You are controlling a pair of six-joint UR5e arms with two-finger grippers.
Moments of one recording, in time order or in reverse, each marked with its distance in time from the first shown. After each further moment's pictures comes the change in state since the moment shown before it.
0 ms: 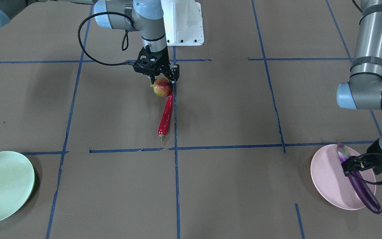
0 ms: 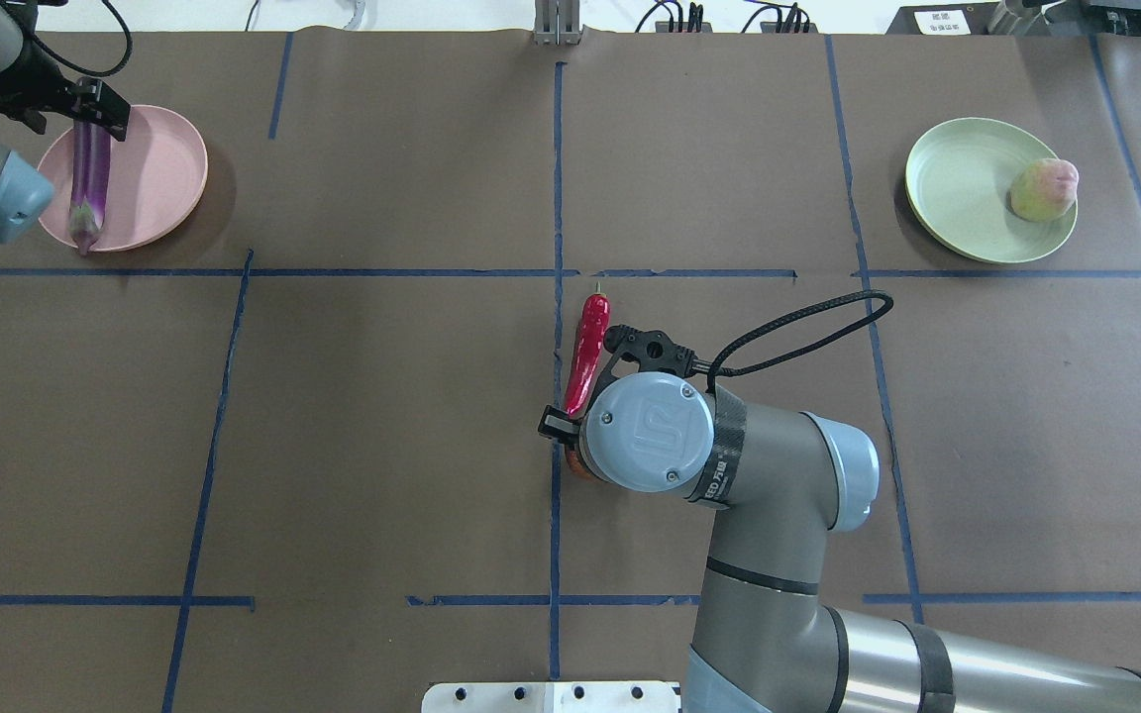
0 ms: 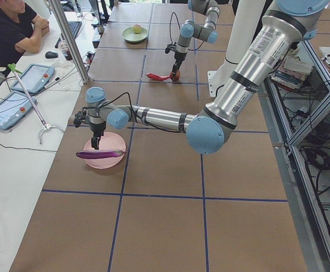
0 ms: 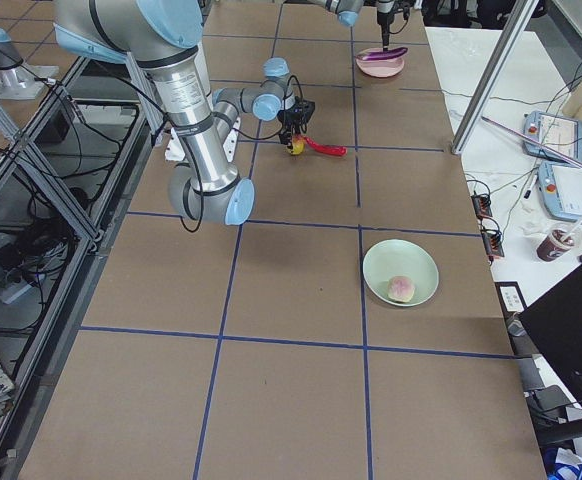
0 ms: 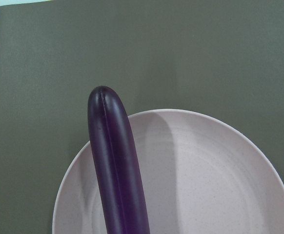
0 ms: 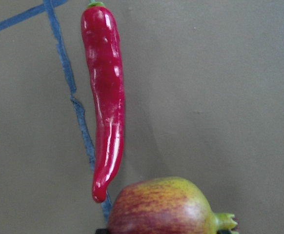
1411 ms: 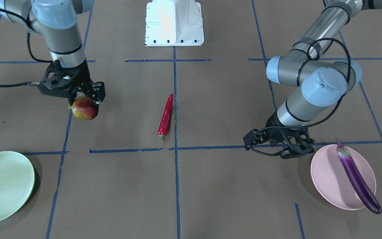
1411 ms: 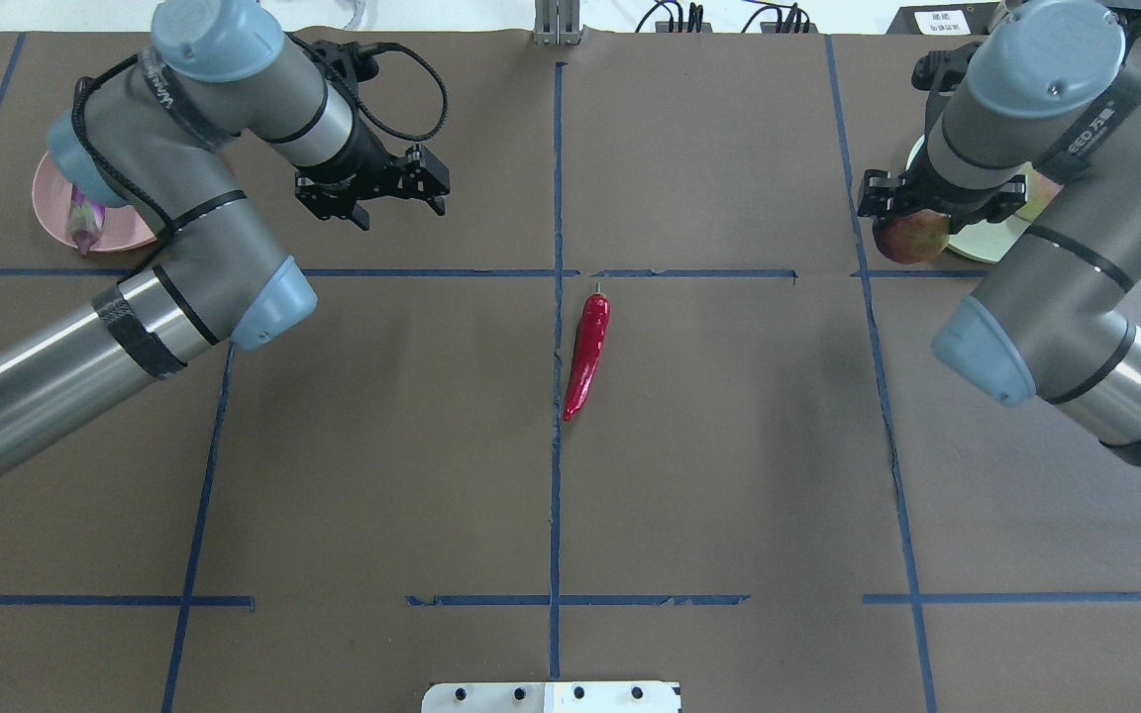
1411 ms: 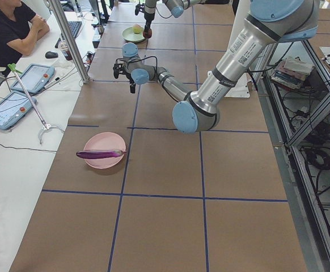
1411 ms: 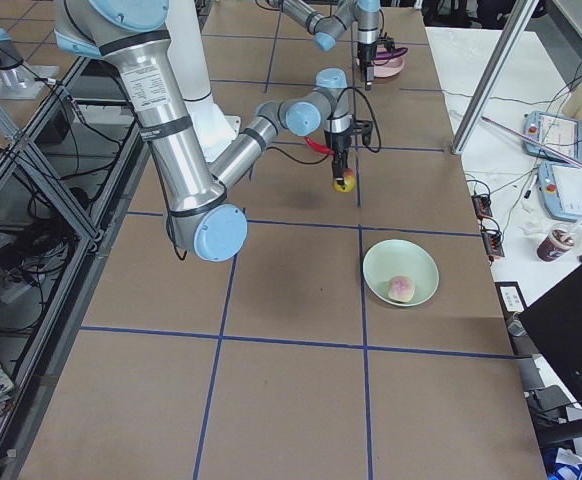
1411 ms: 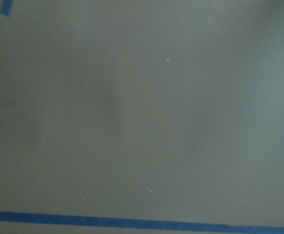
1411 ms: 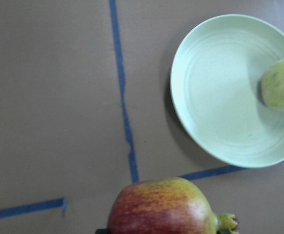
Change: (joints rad) left arm 0.366 -0.196 -0.226 -0.002 -0.041 -0.560; right arm 0.608 -0.200 -0.041 -0.103 0.258 -0.754
